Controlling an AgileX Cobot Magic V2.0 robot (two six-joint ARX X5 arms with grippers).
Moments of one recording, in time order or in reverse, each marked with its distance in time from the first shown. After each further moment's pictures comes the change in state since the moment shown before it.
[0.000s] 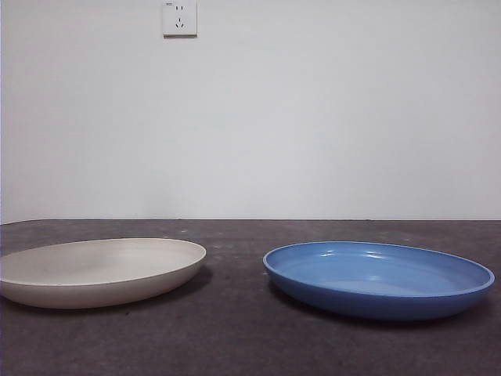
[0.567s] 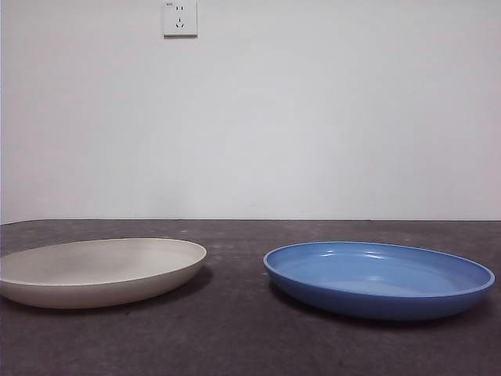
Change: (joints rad) left arm -0.080 0.129 0.040 -0.102 0.064 0.042; right arm 0.002 0.017 0.027 -0.071 -0.061 -0.068
